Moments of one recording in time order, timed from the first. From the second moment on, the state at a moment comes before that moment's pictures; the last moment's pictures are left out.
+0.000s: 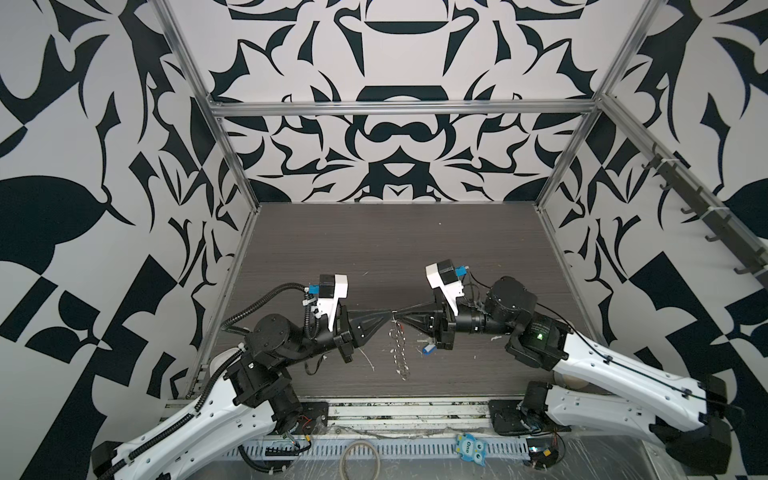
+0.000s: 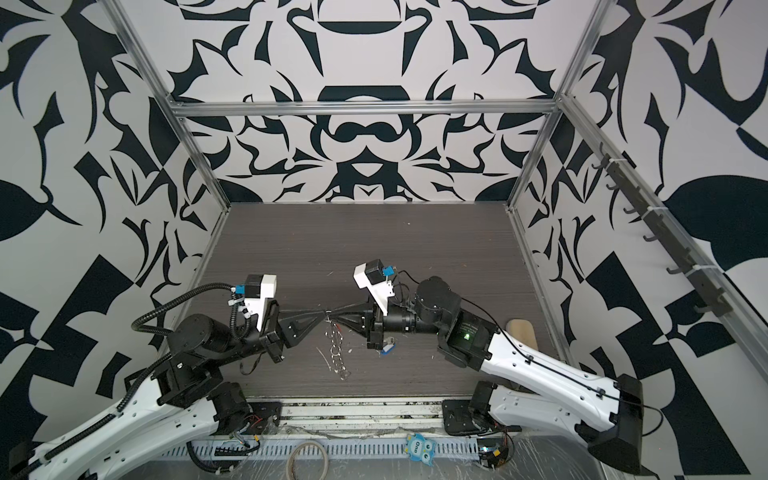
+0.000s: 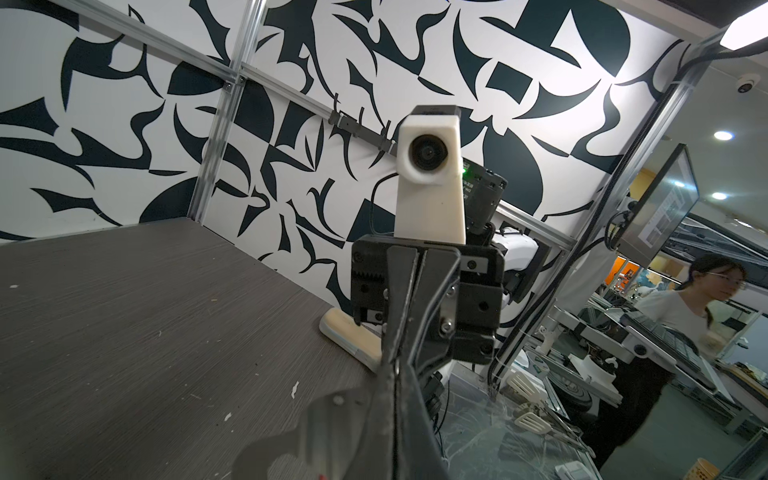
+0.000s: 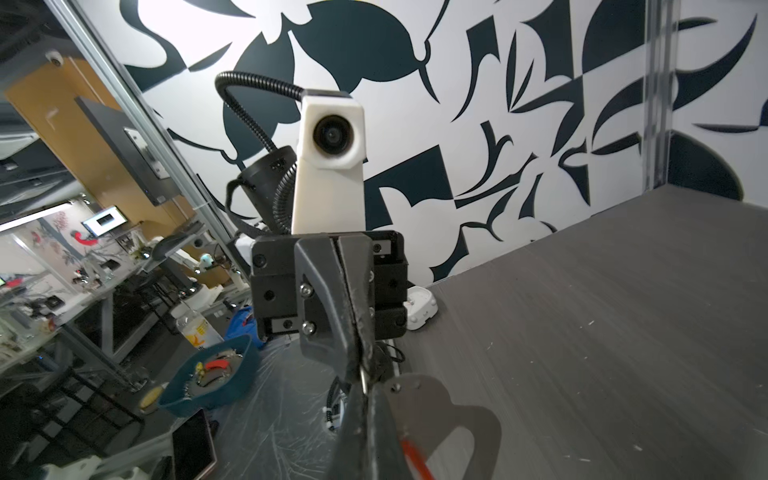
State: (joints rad) left arm -0.97 0.53 0.59 0.15 0.37 -0.54; right arm 1.02 0.95 0.86 0.11 -0.52 0.41
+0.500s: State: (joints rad) left arm -0.97 0.48 0.59 0.08 0.37 -0.55; right arm 1.03 0.92 0.86 0.11 -0.50 0.42
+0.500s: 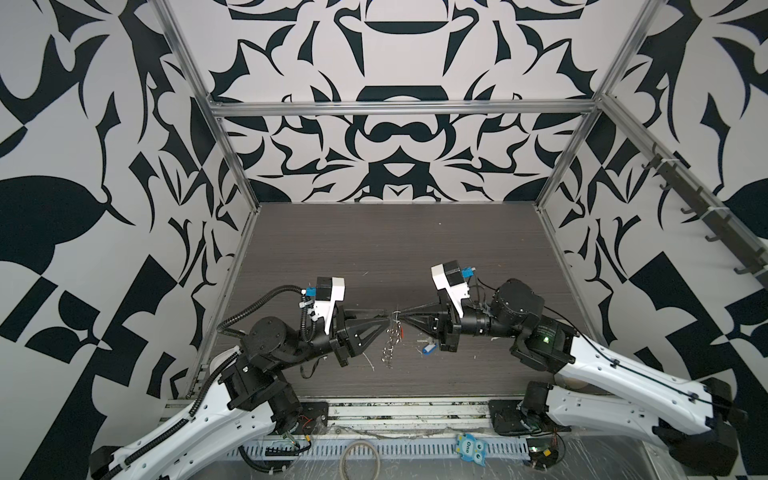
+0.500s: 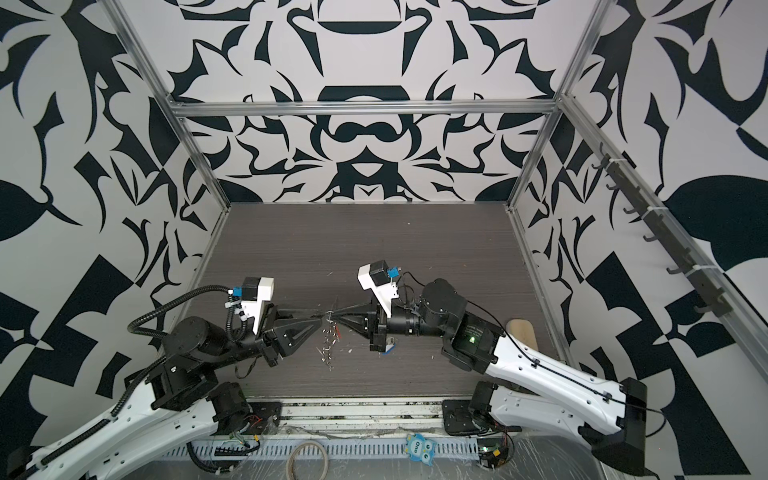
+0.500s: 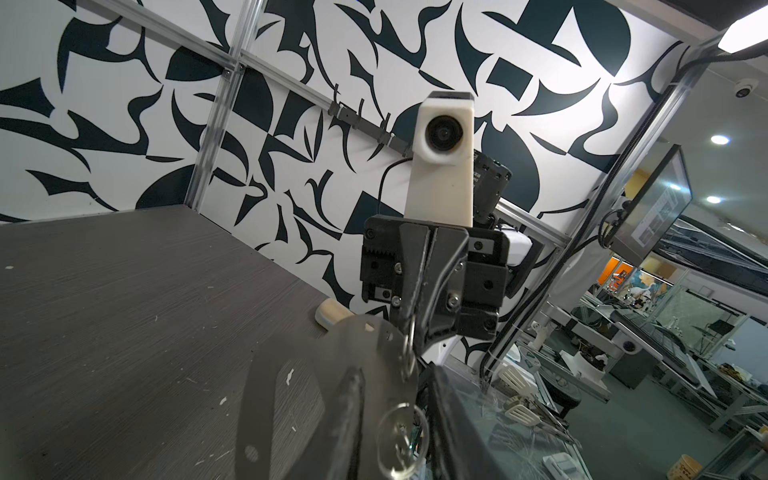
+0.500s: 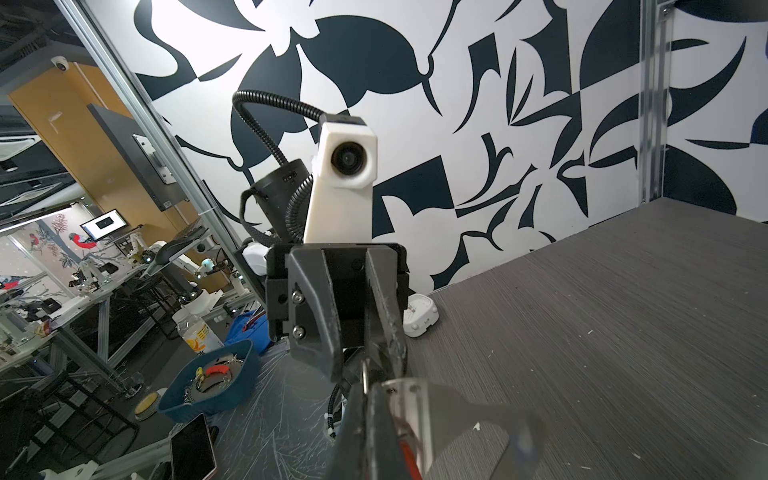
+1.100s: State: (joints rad) left arm -0.97 0.54 0.60 0.08 0.41 -0.55; right arm 1.04 0.93 0.86 0.11 -0.49 0.42
